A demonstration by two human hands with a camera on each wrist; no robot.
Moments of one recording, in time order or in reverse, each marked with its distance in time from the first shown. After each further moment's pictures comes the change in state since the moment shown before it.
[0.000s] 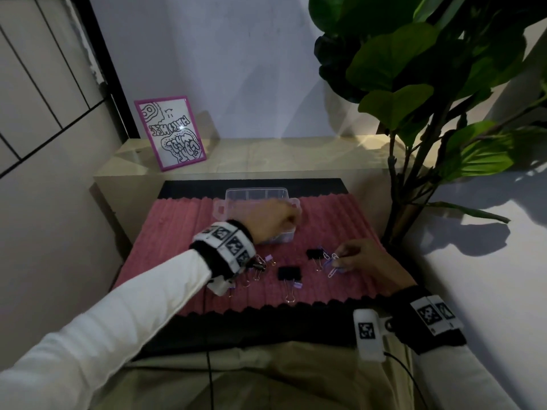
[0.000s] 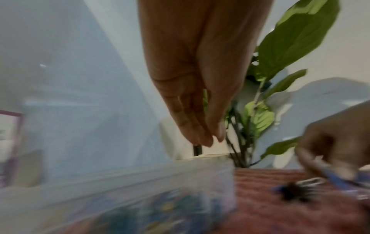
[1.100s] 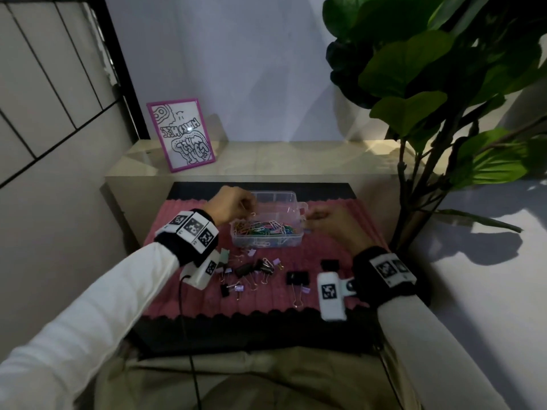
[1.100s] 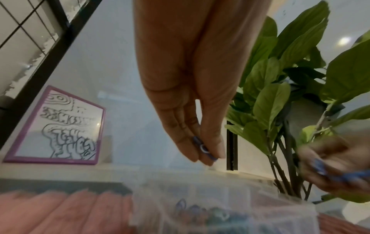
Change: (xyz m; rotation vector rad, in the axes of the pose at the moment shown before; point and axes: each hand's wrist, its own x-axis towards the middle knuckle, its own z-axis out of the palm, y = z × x) left_hand -0.034 -0.066 -0.033 -0.185 0.083 -0.326; right_hand 0.053 -0.068 0.046 -0.160 0.048 -0.206
